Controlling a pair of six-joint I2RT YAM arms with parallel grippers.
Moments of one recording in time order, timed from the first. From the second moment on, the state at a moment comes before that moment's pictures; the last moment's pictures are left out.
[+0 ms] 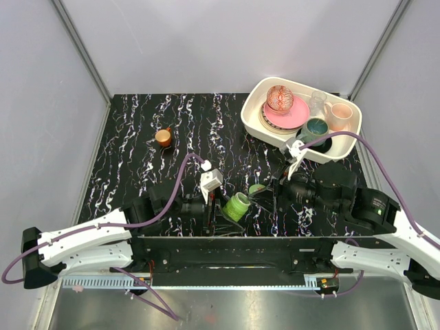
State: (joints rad) left arm -1.14 0.87 0.73 0.04 0.46 -0.50; right arm 1.09 0.80 1.19 -0.67 0.04 0.41
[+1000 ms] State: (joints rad) left arm -1.14 0.83 0.73 -0.02 0.42 -0.48; right arm 1.09 0.82 1.19 -0.71 -0.02 0.40
